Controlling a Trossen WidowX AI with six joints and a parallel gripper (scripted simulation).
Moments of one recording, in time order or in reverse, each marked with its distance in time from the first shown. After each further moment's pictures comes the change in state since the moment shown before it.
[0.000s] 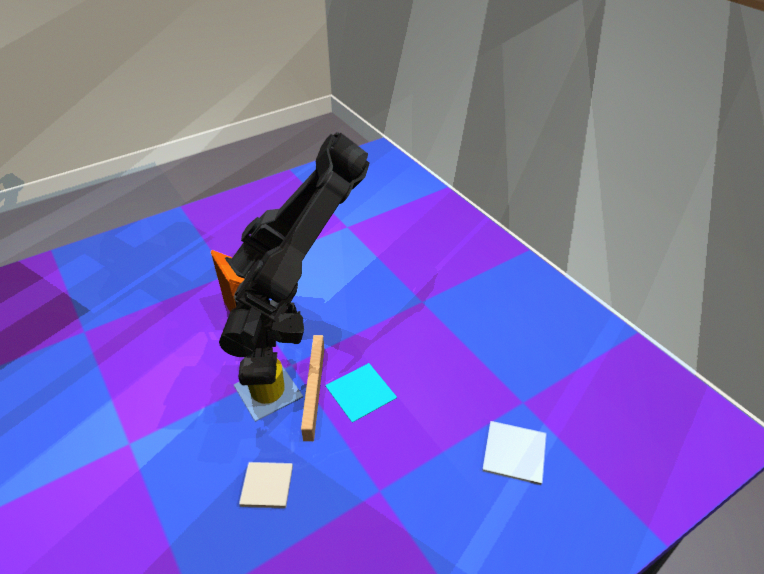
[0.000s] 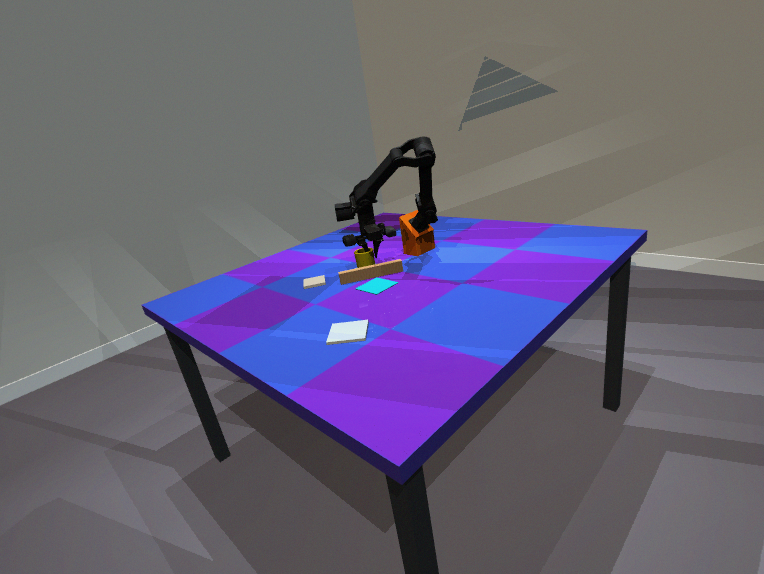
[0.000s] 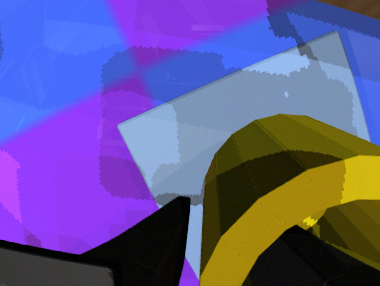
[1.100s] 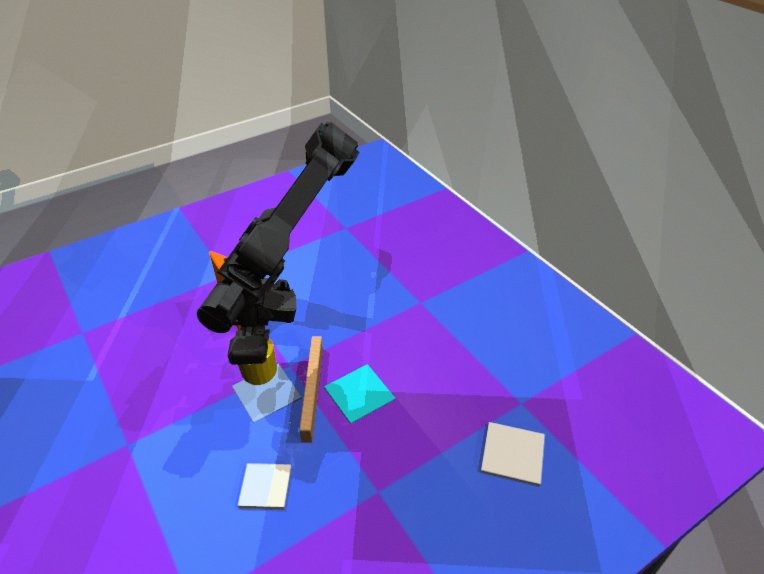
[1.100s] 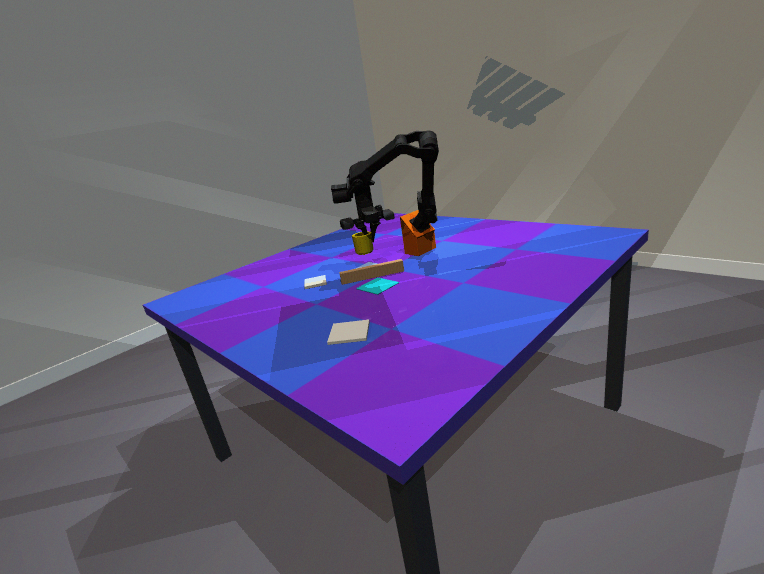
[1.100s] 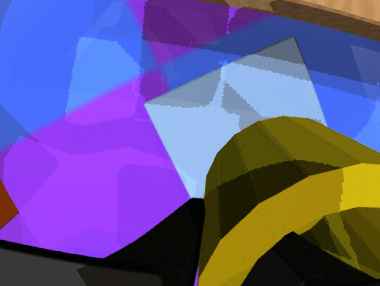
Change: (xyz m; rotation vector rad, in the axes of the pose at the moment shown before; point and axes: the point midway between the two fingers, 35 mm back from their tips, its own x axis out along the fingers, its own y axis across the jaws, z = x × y) arm -0.060 0.000 -0.004 0.018 -0.009 0.007
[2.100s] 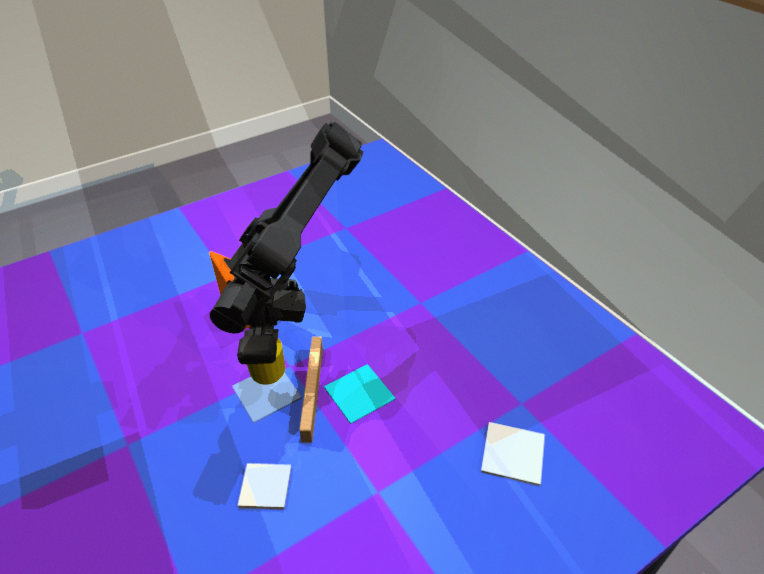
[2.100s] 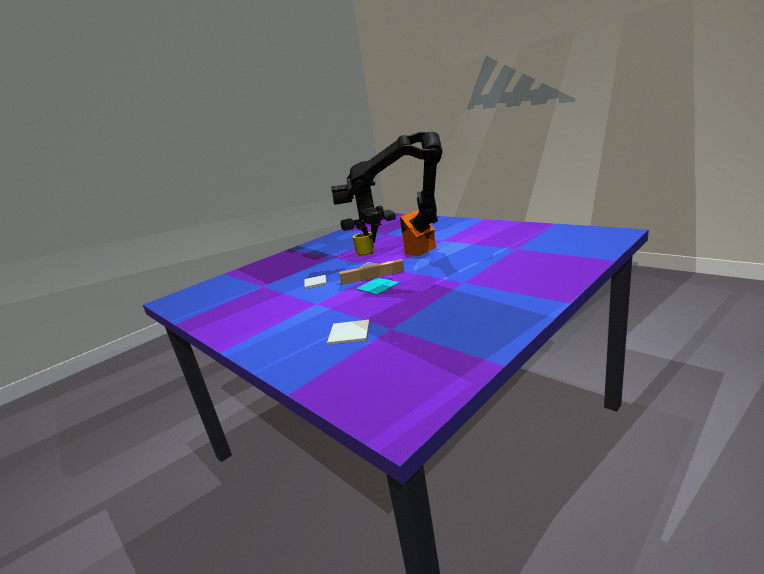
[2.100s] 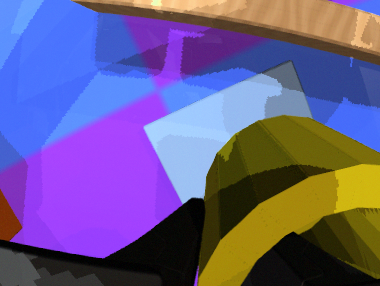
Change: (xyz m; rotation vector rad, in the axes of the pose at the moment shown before) arm -0.001 0.000 0.016 -0.002 0.005 0.005
